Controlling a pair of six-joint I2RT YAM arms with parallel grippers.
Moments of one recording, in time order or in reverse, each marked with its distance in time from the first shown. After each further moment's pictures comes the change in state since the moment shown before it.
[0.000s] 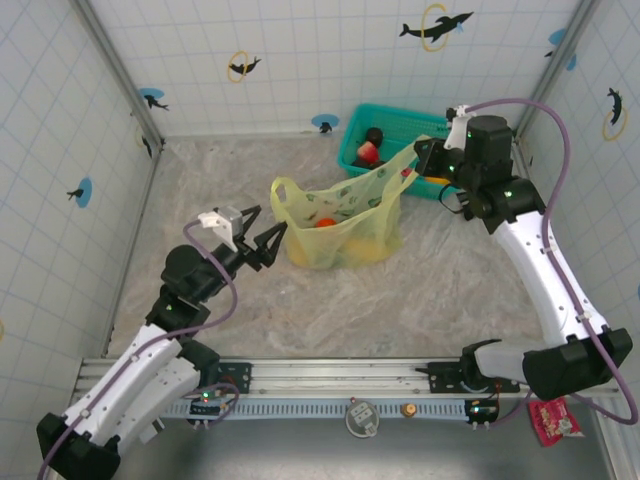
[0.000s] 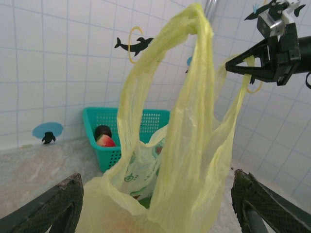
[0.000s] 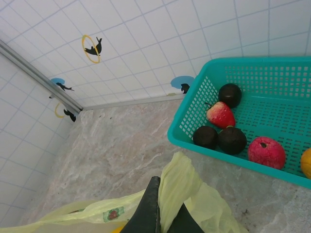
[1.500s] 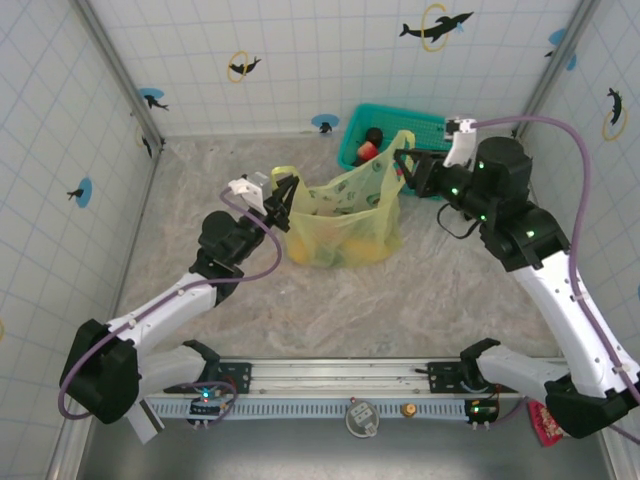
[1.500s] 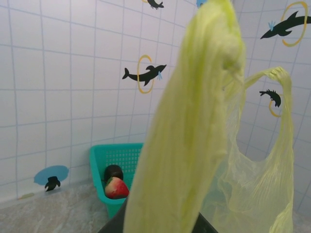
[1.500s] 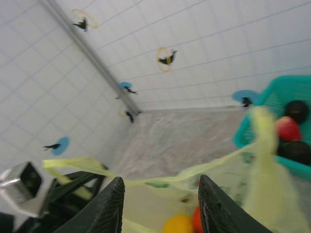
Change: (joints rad) left arm -0.032 0.489 0.115 0.488 -0.075 0.052; right arm 0.227 -0.183 0.000 0.011 0.019 0.100
